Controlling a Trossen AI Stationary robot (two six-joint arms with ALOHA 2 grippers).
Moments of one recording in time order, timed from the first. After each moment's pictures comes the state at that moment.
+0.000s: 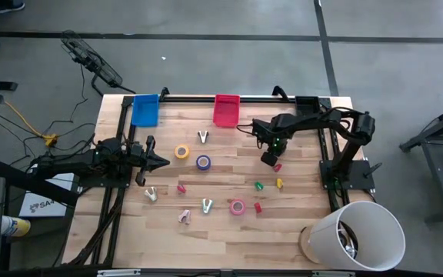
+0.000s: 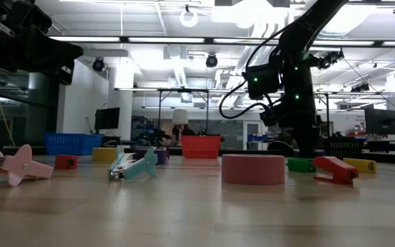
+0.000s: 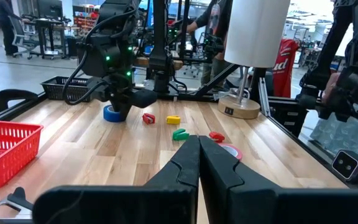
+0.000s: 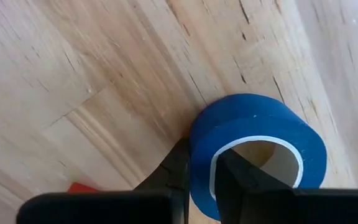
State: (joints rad) left arm 0.09 0.01 0.02 0.02 0.19 -0.10; right arm -0.40 1.76 0.97 -0.84 0.03 0.18
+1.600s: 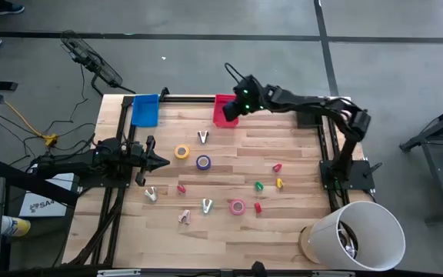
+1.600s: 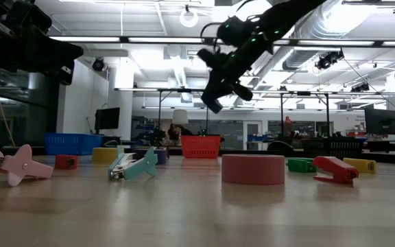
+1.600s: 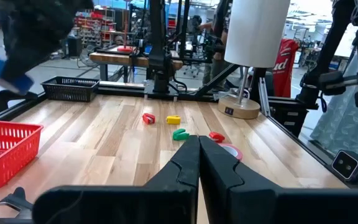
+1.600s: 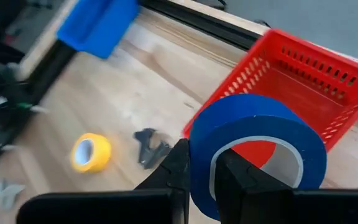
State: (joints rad) left arm 0.09 0.01 0.02 0.02 0.19 -0.10; right arm -0.51 1.83 1.42 -0.32 -0.12 0.55
